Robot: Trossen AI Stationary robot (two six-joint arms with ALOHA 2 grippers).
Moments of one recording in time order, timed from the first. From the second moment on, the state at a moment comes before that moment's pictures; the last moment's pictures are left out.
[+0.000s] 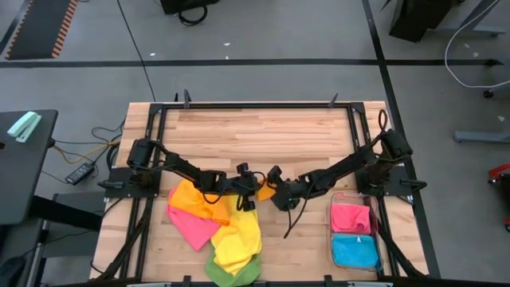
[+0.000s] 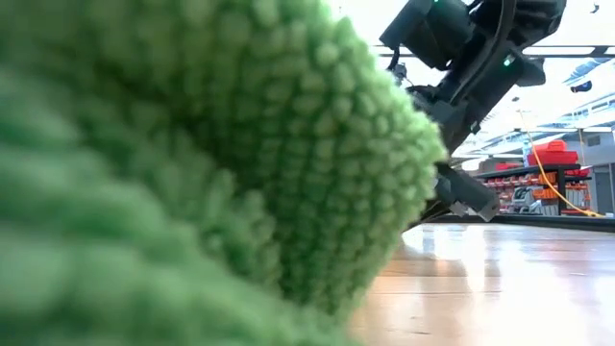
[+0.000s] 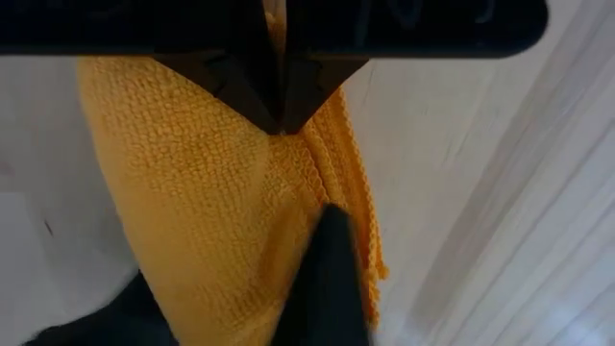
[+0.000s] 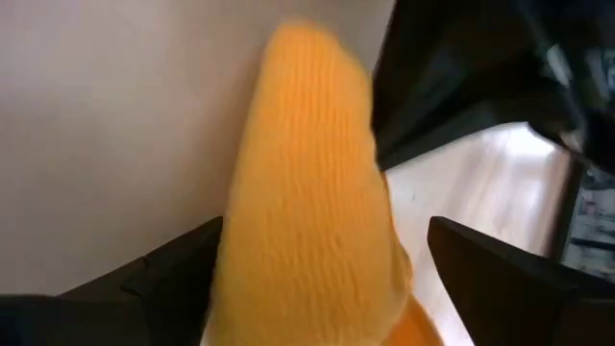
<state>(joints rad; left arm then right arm) -0.14 1.99 0.84 0.47 -0.34 -0.12 0.23 1.78 0.85 0.00 0.45 -0.73</state>
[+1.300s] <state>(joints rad) -0.21 1.77 0.83 0.20 -0.35 -0.06 0.16 1.59 0.84 -0.18 -0.21 -0.31</state>
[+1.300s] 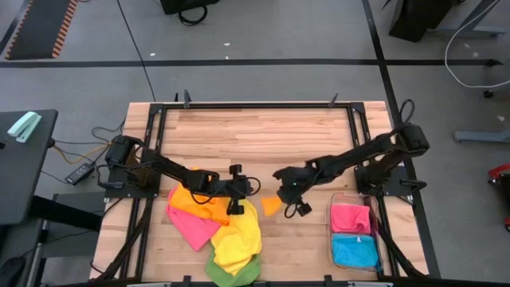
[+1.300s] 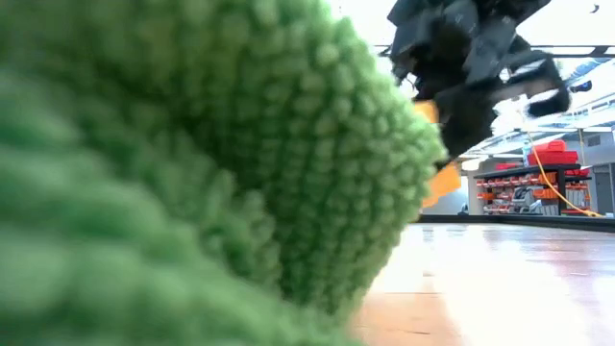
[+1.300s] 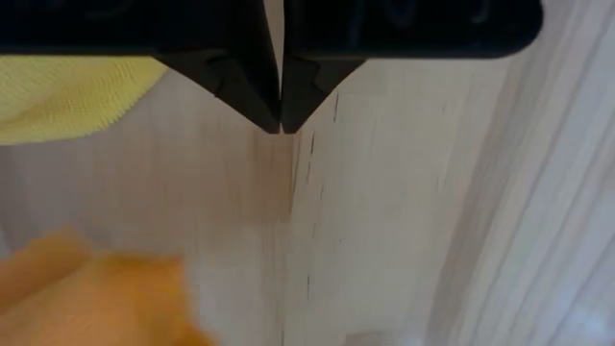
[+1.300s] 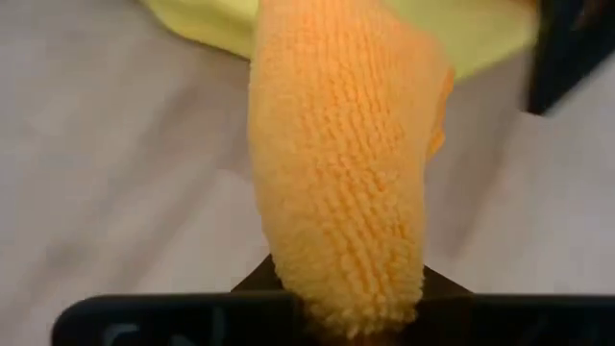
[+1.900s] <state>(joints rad) -0.20 1.77 0.83 0.22 -0.35 -0.01 0.28 1.39 0.85 -0.26 -0.59 0.35</state>
